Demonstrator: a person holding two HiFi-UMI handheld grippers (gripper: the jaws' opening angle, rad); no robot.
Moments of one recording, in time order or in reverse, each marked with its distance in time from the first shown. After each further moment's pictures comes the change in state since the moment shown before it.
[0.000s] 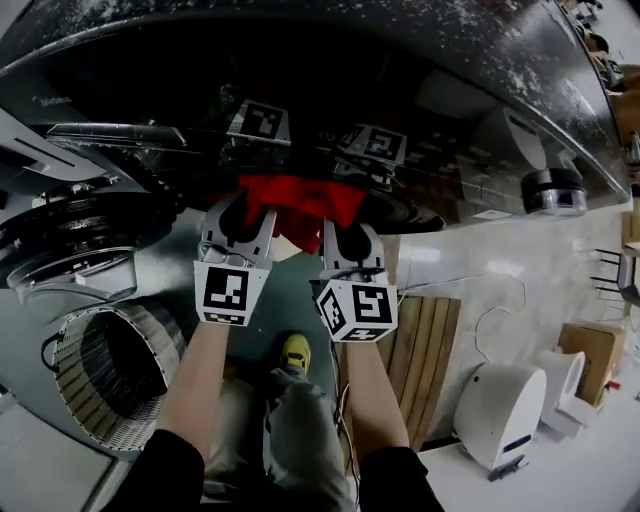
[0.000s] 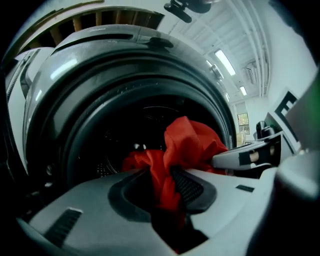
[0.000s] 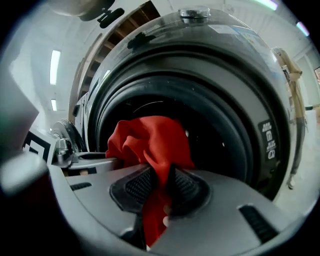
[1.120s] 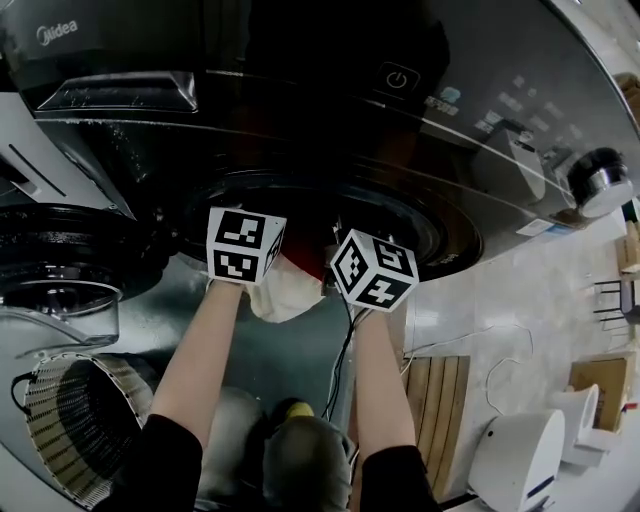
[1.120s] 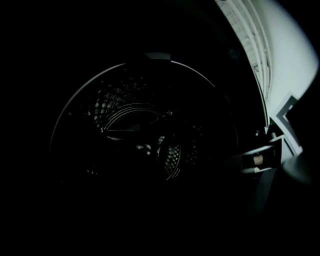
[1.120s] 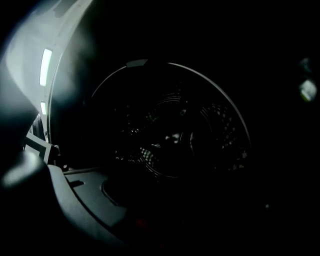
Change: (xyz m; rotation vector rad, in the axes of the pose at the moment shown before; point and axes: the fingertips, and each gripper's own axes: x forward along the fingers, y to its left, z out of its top) left arm 0.110 0.056 -0.016 -0.042 -0.070 0.003; right arm 0.112 -0.049 -0.001 0.051 -0.066 -0.084
